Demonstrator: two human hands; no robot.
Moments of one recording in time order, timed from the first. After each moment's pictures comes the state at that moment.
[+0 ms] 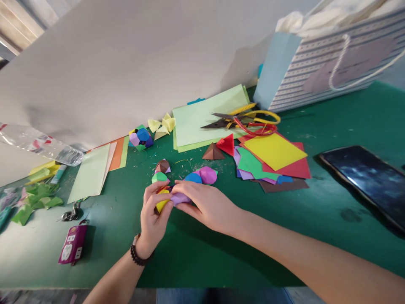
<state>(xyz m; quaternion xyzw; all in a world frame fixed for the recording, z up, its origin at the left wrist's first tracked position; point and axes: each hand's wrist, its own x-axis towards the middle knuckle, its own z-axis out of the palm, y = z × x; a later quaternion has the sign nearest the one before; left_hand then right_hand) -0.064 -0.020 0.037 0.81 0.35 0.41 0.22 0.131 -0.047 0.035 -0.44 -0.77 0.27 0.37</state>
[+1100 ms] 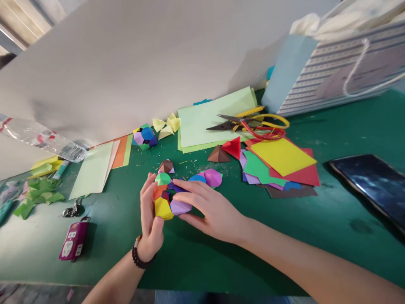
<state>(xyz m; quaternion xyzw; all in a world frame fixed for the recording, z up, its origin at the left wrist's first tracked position) -0.070 -0.028 0.034 0.77 0.31 0.47 0.30 0.126 -0.052 0.030 -0.39 -0.79 0.14 0.45</state>
